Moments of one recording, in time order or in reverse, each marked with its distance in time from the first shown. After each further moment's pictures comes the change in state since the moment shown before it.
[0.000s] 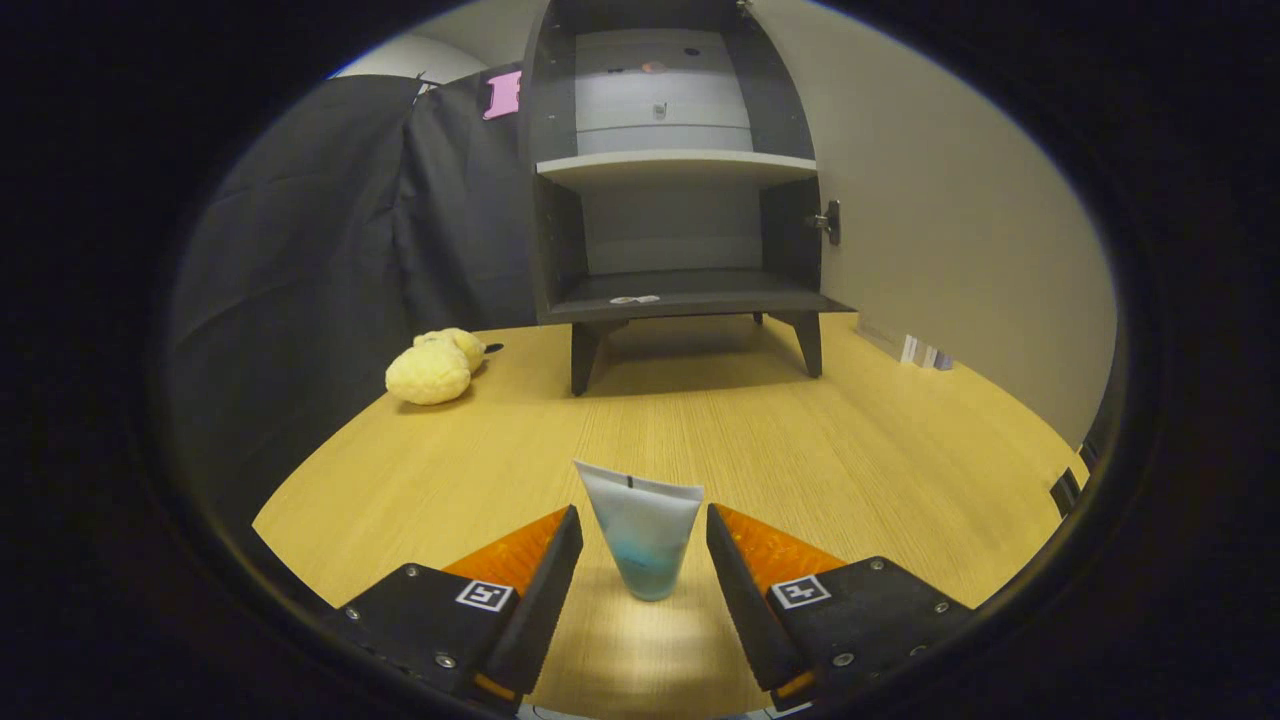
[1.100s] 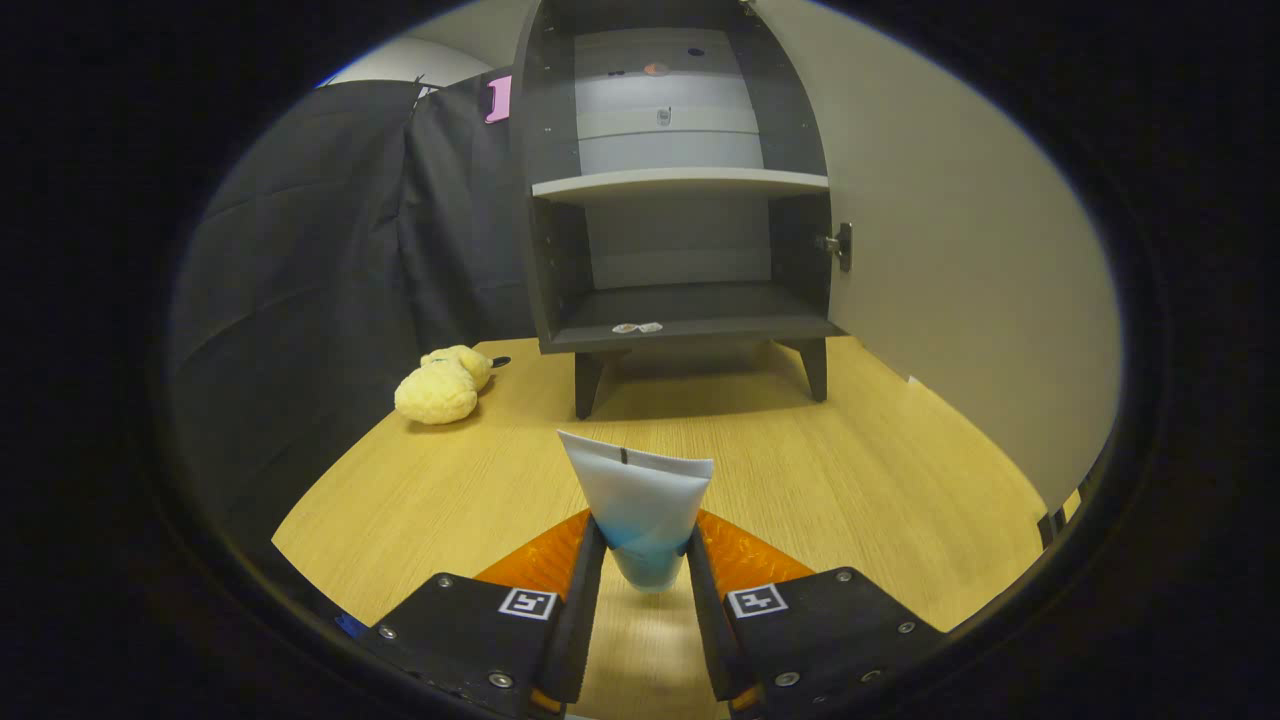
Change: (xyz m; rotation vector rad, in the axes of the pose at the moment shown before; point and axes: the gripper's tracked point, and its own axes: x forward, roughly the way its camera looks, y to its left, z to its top) arm -0.014 -0.007 0.070 -0.016 -0.025 0.053
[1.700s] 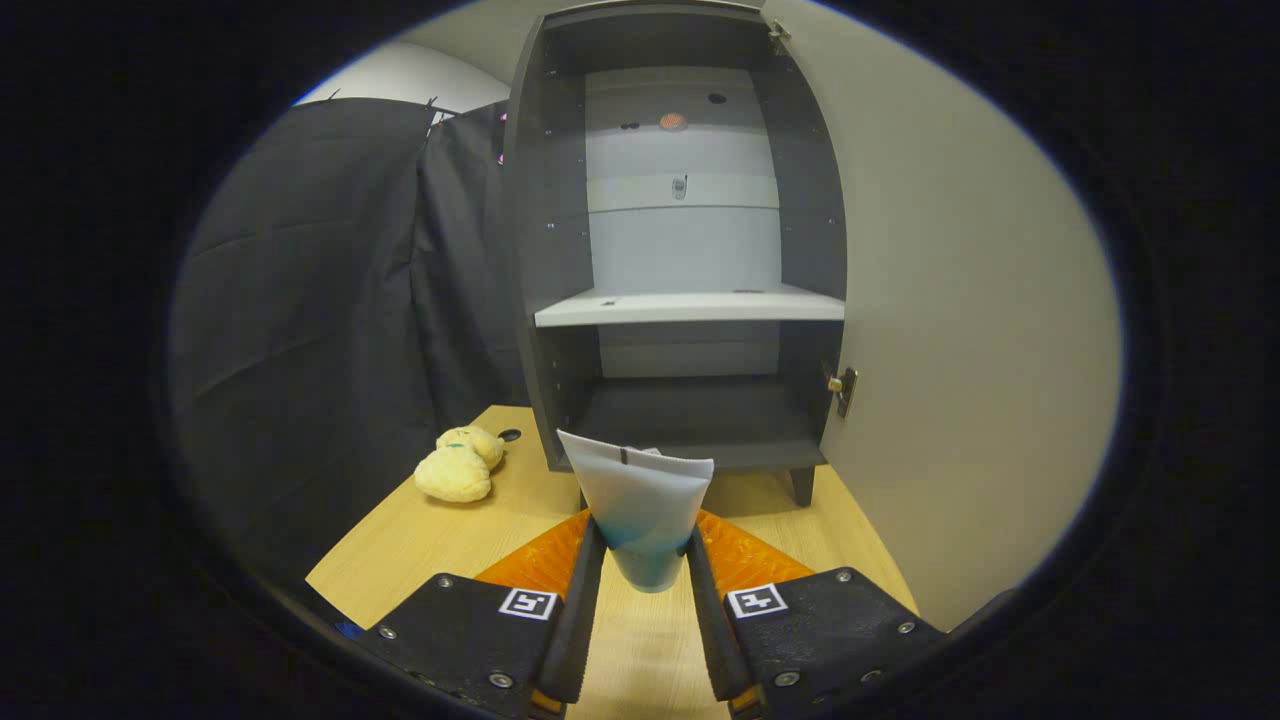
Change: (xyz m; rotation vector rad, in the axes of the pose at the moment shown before) arm -0.021 -0.008 0.142 -0.062 -0.102 0.038
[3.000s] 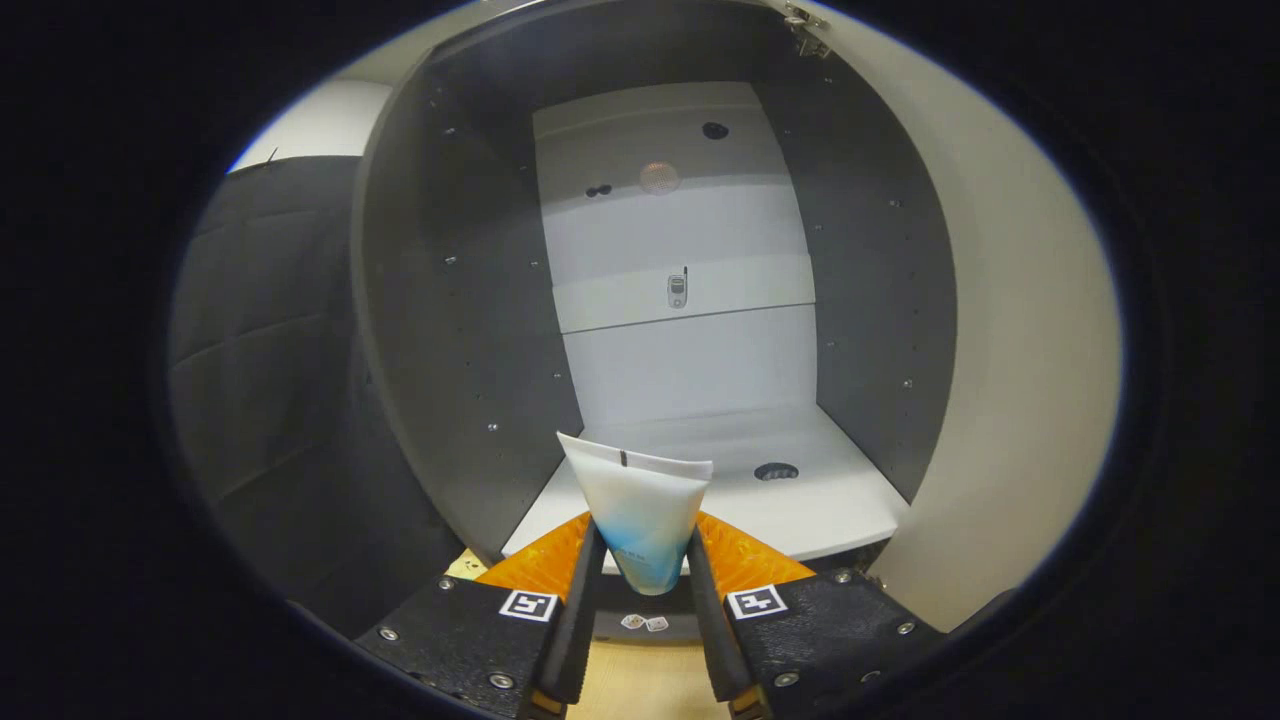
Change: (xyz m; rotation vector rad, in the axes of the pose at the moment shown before) arm 0.127 -0.030 0.206 0.113 -0.061 0.059
